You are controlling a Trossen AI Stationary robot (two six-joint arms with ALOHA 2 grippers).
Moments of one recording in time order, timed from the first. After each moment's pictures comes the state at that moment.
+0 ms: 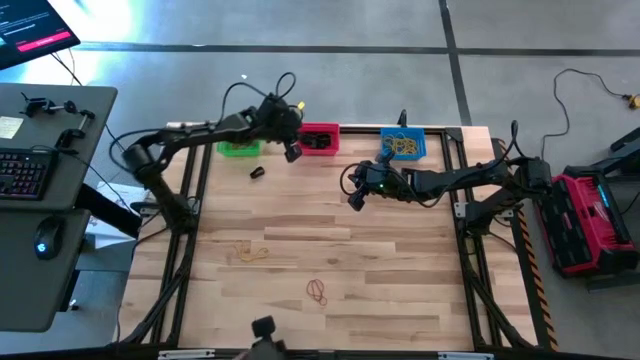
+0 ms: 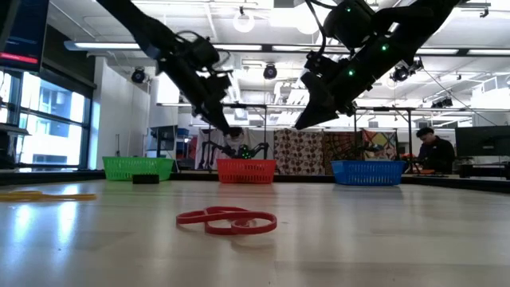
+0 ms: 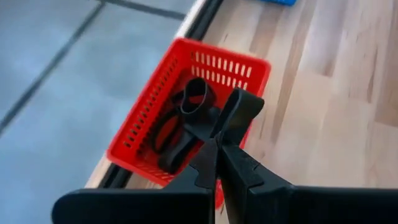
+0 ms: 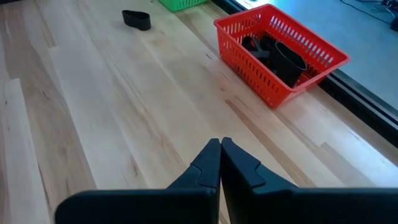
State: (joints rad) left arm 0.65 1.68 1.13 -0.22 0.09 0.27; right arm -0.15 1.48 0.75 0.10 0.36 0.20
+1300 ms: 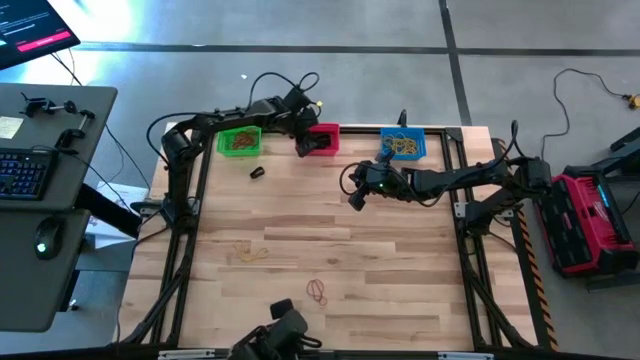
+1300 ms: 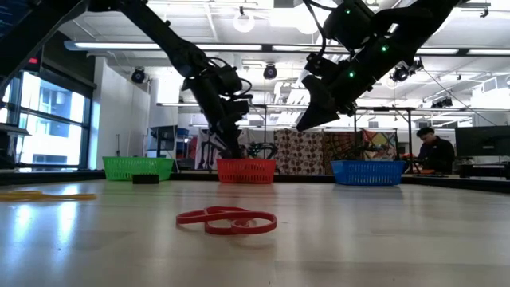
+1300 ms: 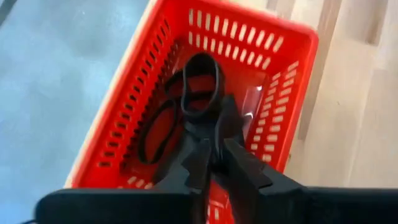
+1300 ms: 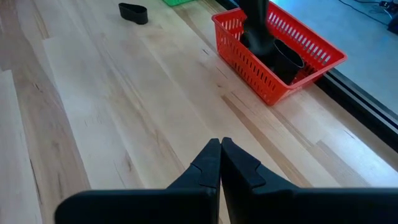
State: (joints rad) left arm 0.70 2.01 1.49 -0.49 0.14 0.34; right arm -0.16 1.48 0.75 0.09 0.36 0.18
